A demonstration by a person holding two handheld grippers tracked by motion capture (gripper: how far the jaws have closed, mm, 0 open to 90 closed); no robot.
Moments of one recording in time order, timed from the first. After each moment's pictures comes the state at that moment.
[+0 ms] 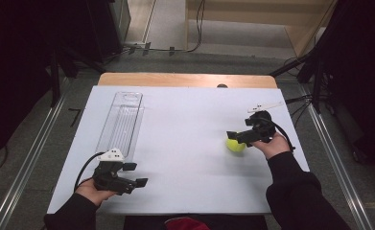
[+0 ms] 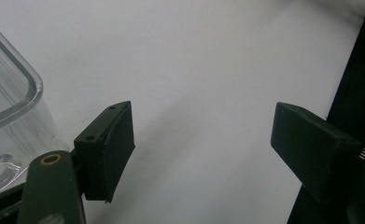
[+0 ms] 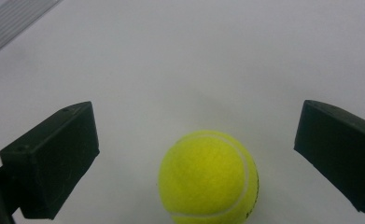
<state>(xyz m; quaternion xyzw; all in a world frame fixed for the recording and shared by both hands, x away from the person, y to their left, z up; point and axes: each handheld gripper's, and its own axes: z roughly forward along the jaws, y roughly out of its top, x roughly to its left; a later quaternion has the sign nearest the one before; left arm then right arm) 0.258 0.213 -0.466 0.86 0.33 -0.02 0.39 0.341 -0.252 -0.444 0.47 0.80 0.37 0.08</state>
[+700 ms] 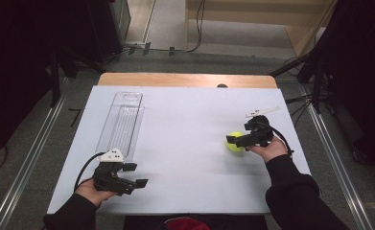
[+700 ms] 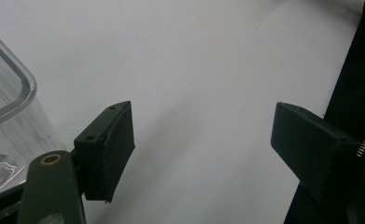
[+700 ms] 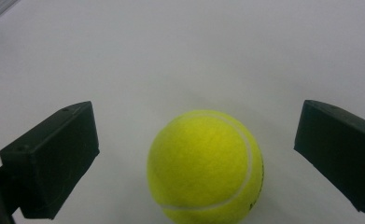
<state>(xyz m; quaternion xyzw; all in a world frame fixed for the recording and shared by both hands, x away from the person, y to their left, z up) 0.257 0.212 -0.466 0.86 0.33 -0.02 0.39 0.340 -0.251 -0.464 0.49 0.79 0.35 0.08</state>
